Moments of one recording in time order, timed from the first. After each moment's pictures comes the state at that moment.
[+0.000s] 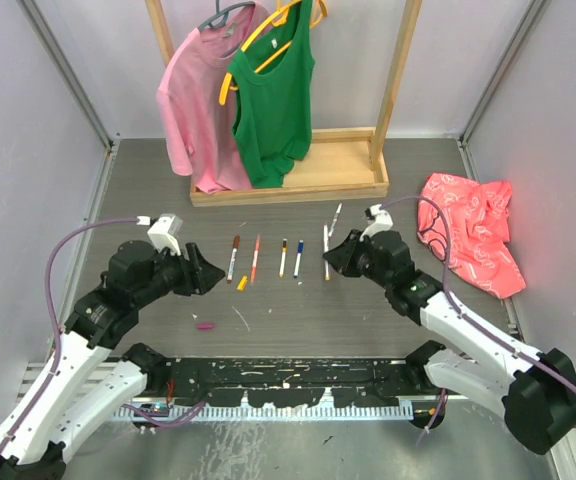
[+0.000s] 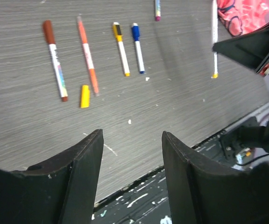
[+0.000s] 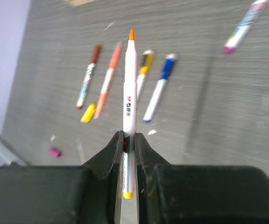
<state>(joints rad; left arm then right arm) -0.49 0.61 0.77 -0.64 0.15 -0.49 0.52 0.97 0.54 -0.01 -0.06 0.65</state>
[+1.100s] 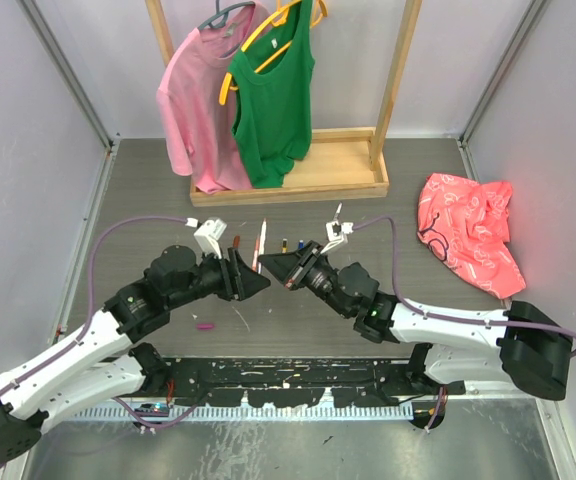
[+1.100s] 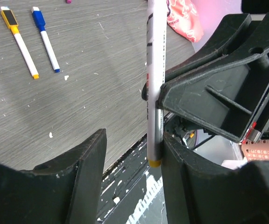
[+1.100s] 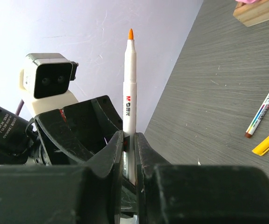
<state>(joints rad) -0.82 0.75 0.66 -0.24 0.13 -0.75 1.10 1.14 0.51 0.72 0.27 1.03</state>
